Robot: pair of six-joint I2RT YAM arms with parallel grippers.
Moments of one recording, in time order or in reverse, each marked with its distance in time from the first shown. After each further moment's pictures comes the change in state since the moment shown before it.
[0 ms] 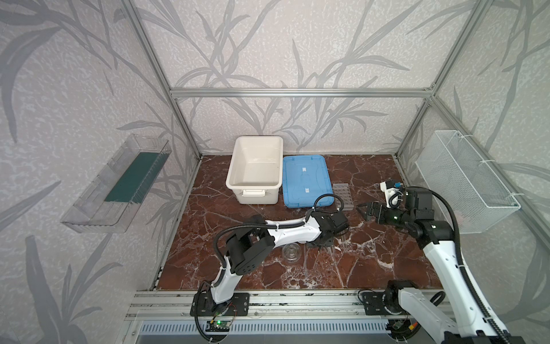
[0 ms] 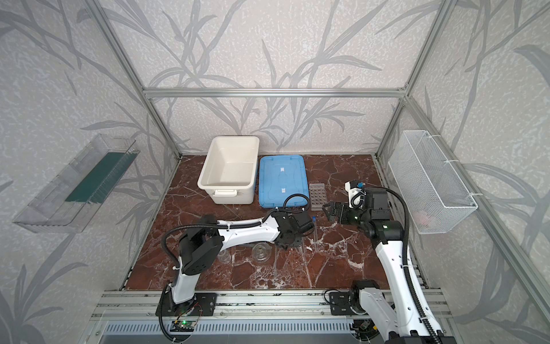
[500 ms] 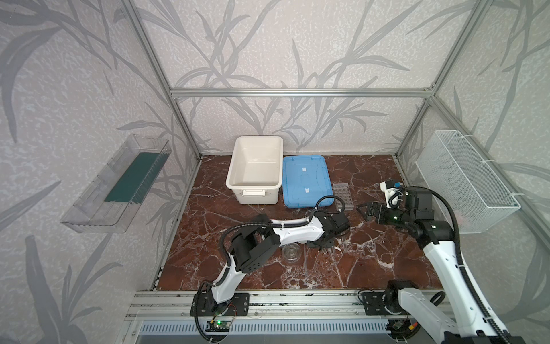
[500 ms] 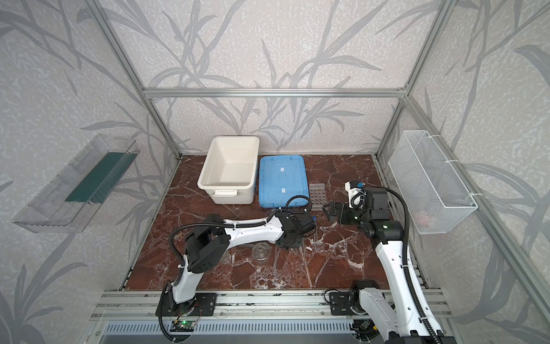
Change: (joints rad) left arm 0.002 0.048 0.022 -0.024 0.009 0.017; right arm 0.000 0.000 0.000 0.000 0.008 -0.013
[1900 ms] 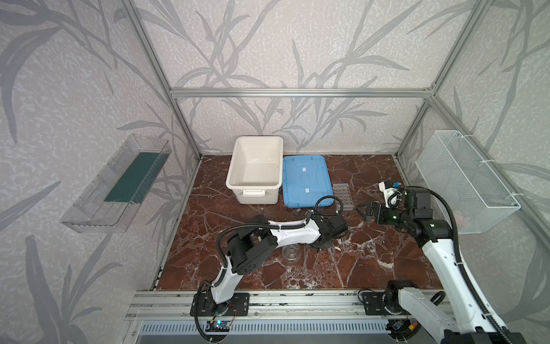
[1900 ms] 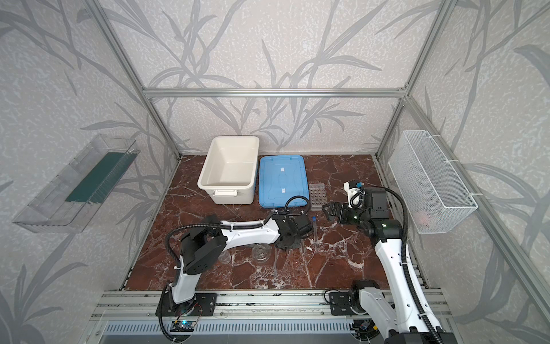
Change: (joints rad) left arm 0.003 -0.069 -0.124 0.143 -0.030 0.064; right arm 0.000 0.016 -0.005 0.011 -0.011 0.004
